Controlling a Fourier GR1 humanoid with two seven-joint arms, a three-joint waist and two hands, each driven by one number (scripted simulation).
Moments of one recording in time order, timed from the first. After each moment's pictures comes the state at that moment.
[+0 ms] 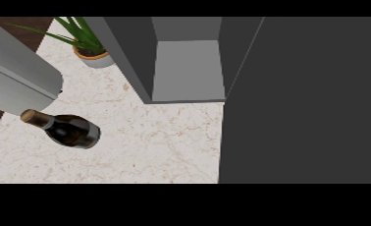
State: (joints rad) left arm 0.24 0.50 0.44 -1.95 0.91 -0.83 0.17; right arm 0.24 -0.15 0.17 -2.42 -0.28 0.16 0.34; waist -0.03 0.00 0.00
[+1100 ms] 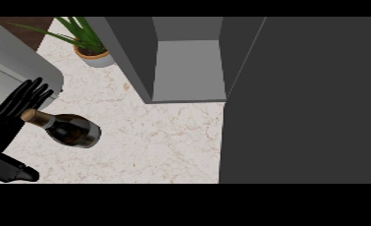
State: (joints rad) left arm -0.11 0.35 0.44 -1.30 0.13 -0.85 -0.28; right arm 0.29 -0.15 0.12 -2.40 -0.31 0.24 0.27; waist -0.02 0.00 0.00
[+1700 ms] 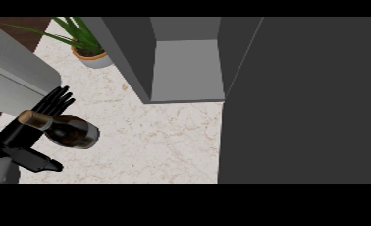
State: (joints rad) left arm -0.18 0.40 0.31 -0.97 -0.01 -0.80 -0.46; right arm 0.33 -0.14 0.12 -2.39 -0.32 0.29 0.23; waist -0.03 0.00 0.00
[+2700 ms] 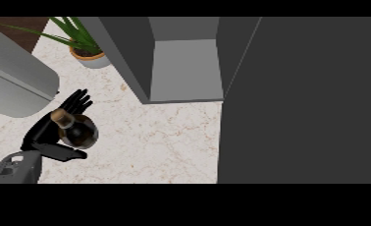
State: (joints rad) left arm -0.31 0.40 0.17 -0.62 -0.03 -0.71 -0.66; right arm 0.33 -0.14 0.12 -2.38 -0.33 0.30 0.21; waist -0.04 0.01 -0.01
